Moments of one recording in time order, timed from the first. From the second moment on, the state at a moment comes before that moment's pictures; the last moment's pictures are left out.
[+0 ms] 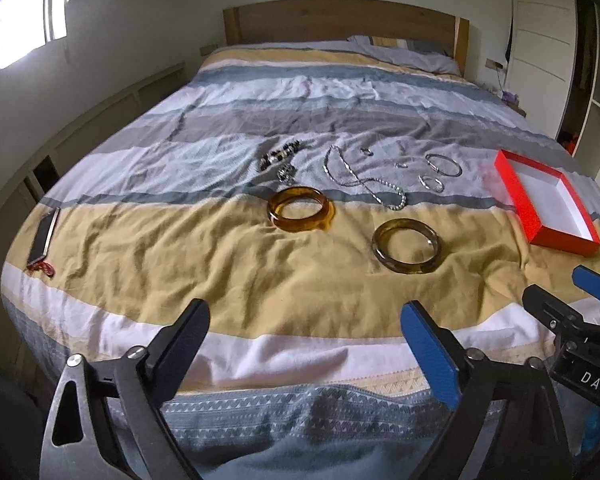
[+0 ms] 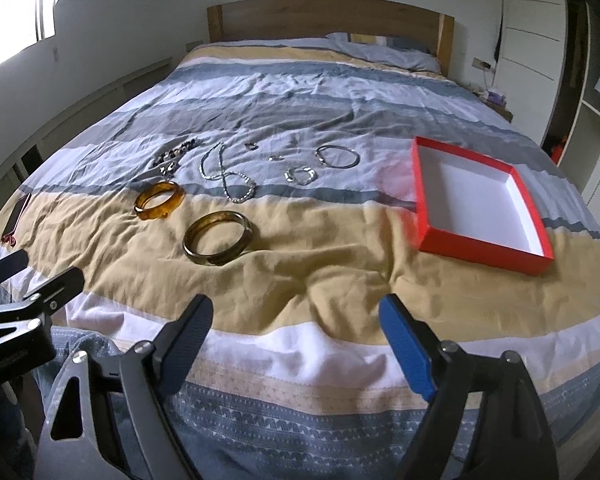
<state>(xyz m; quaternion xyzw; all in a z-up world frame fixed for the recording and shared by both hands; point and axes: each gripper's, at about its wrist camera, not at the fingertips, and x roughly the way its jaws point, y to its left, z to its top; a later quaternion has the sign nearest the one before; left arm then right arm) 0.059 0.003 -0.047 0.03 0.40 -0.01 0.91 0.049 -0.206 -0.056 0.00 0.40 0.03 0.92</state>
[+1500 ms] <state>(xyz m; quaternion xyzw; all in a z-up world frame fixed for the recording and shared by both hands) 0.261 0.035 -0.143 -0.02 0.47 0.04 0.88 0.213 -0.159 -0.143 0.00 0.47 0.15 0.87</state>
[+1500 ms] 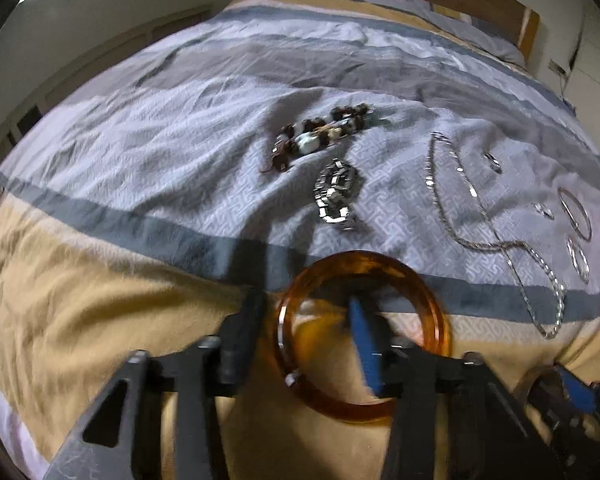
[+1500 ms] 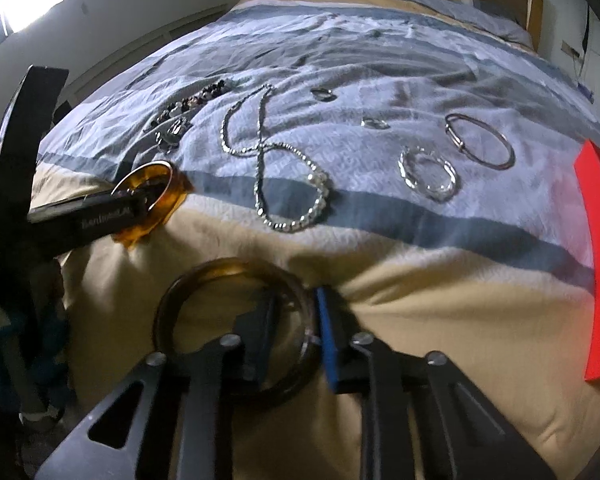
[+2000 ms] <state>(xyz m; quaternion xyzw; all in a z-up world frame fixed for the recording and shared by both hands) 0.212 0.024 -0.089 0.02 0.44 0.05 0.90 0.166 -0.173 -0.077 0.00 0.40 0.13 0.91</state>
